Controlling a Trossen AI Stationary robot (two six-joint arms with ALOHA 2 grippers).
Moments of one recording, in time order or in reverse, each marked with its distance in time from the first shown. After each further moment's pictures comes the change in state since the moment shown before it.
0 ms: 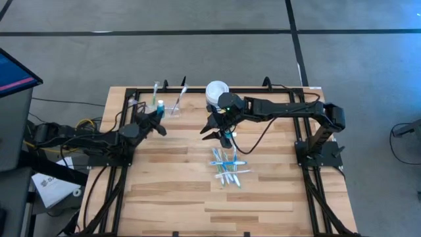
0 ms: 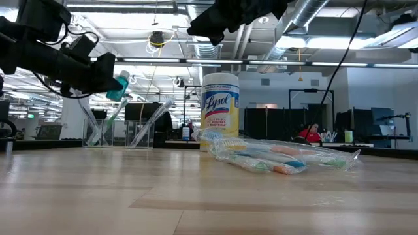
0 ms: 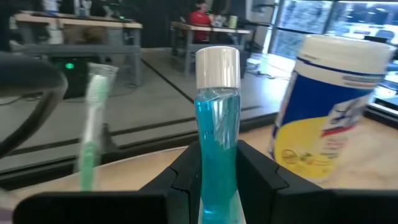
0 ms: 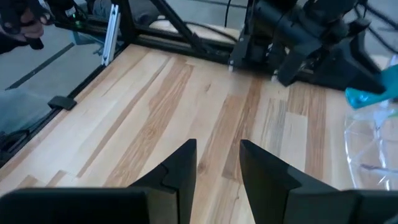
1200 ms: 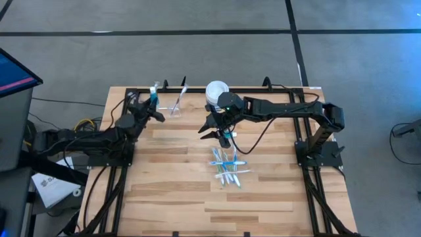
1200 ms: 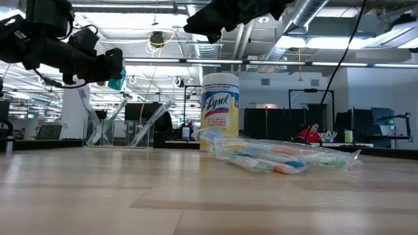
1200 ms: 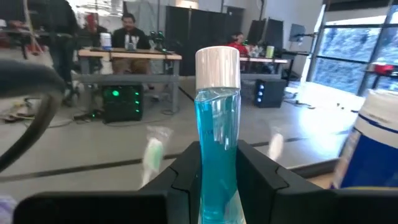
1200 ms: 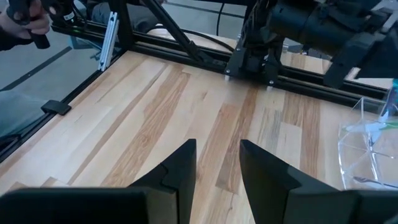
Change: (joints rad) left arm 0.249 0.044 0.062 0.154 0.074 0.164; right arm -0.001 0.008 0.000 0.047 0.000 -0.013
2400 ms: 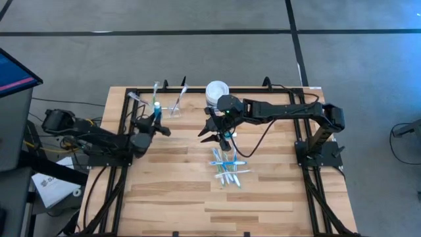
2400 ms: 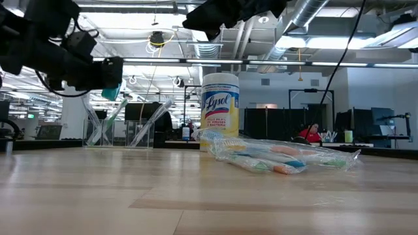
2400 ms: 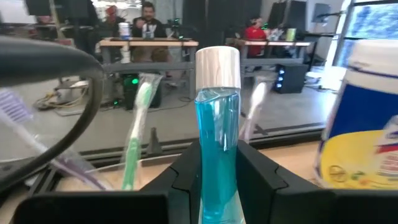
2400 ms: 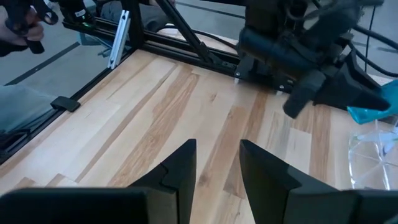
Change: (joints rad) left arm -0.452 0.316 0.023 -0.010 -0.547 -0.259; right arm 0.023 0.000 0.000 -0.002 0.000 -0.023
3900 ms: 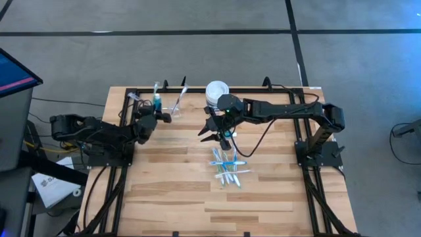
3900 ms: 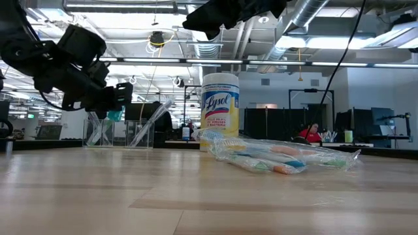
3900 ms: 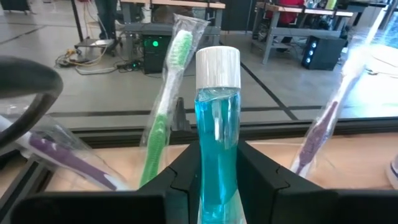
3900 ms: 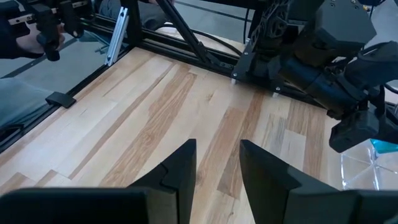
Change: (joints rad) left arm 0.459 0.178 0.000 0.087 0.401 -0.077; right arm -0.001 0.000 0.000 0.002 0.000 -0.032
